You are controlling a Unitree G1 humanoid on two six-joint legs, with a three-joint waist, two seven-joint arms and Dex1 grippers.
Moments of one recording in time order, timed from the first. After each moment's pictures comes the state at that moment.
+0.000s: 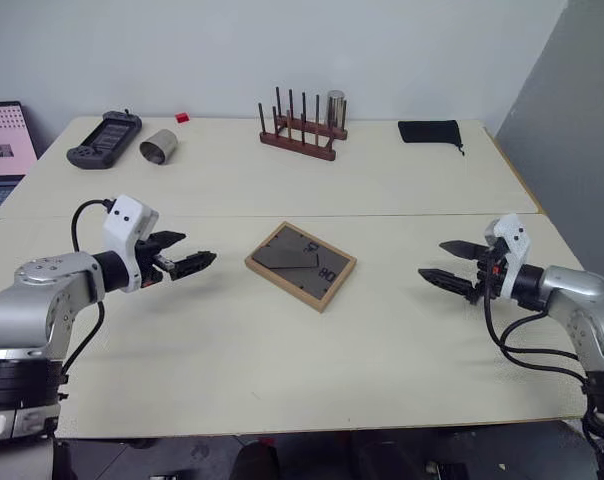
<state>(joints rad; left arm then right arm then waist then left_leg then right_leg) -0.43 0.87 0.19 0.10 -0.43 0.67 -0.89 -0.38 -0.73 -0.09 -0.02 0.46 0.58 0.97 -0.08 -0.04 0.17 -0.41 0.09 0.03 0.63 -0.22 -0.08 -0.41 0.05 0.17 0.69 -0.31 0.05</state>
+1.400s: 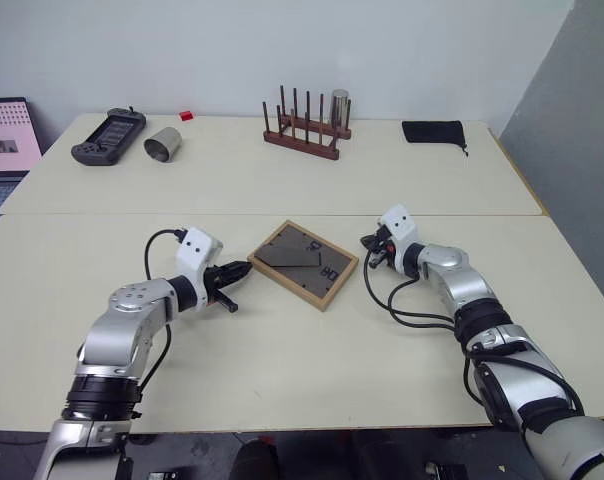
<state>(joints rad) -0.37 0.59 0.05 0.09 -0.31 0.51 -0.74 -0.86 -0.27 0.14 0.84 0.02 0.07 0.67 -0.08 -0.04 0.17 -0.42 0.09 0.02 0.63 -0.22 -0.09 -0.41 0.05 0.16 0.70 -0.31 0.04</state>
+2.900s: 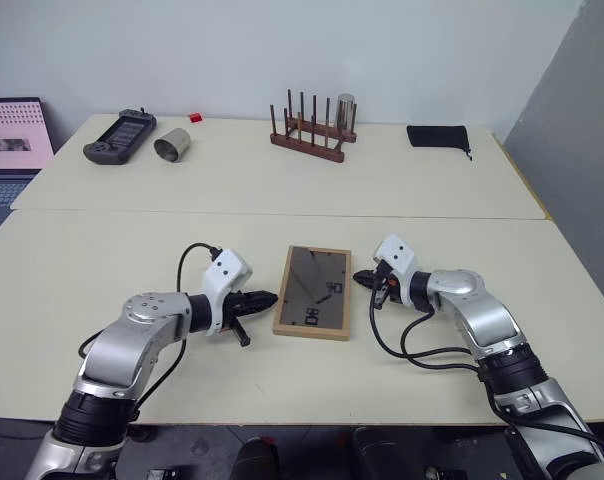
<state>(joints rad) -0.29 0.64 -0.06 -0.24 -0.34 0.75 -0.86 -0.54 -0.39 0.22 0.13 0.06 0.48 0.81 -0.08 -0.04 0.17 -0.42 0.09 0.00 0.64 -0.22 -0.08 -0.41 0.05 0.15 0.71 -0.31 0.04</state>
